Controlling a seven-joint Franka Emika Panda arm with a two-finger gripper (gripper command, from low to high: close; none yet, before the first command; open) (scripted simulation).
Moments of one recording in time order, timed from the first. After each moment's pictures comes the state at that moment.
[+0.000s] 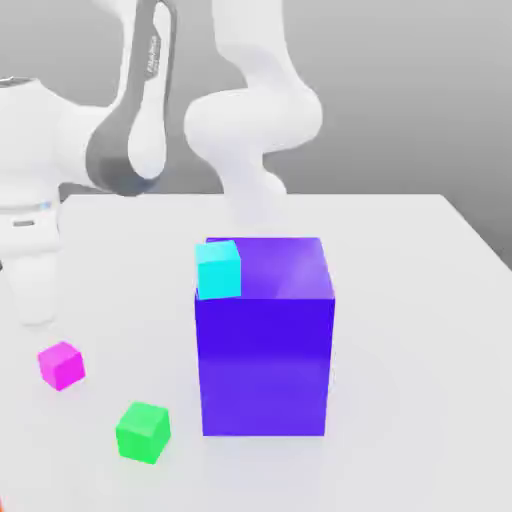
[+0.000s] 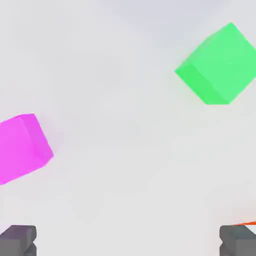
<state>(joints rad) 0.76 -0.12 -1.53 -2.68 -0.16 2.76 -1.97</state>
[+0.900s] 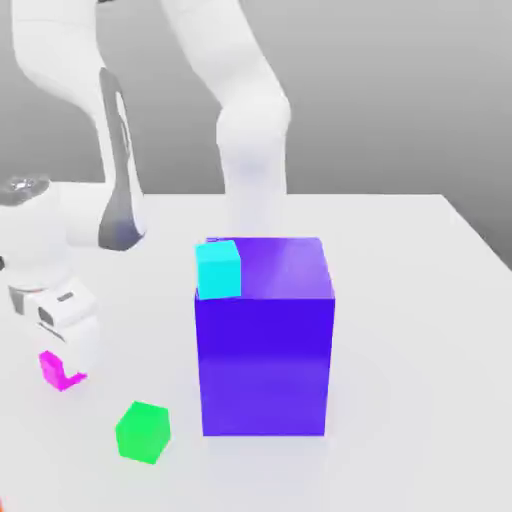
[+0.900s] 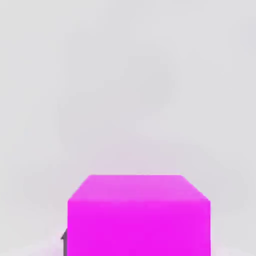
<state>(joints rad) 1.37 -0.42 -2.43 -2.62 -0.97 2.81 -1.82</state>
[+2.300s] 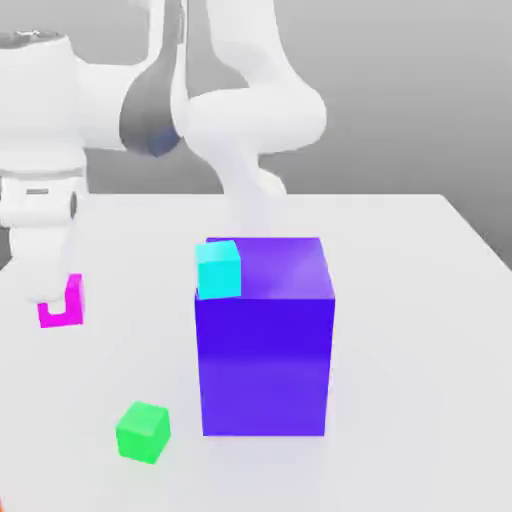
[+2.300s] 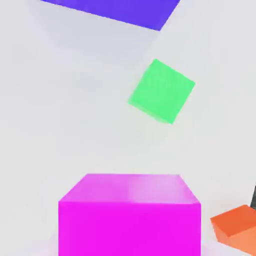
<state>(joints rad) 0.41 -0.36 -1.02 -2.65 -0.47 2.50 -1.16</state>
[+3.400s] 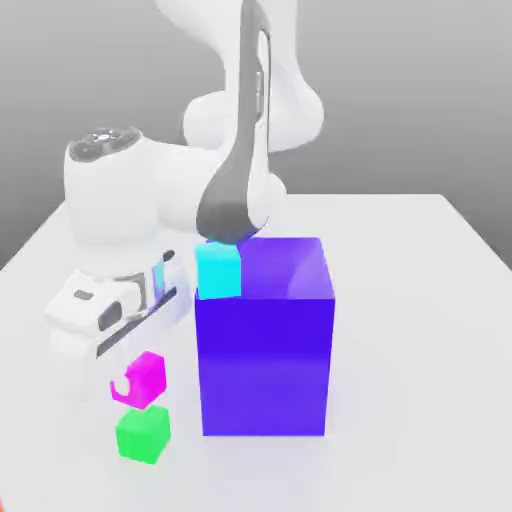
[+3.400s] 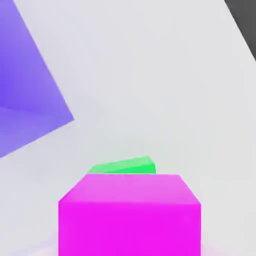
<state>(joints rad) 0.44 0.20 -0.73 -2.64 0.37 2.76 -0.92</state>
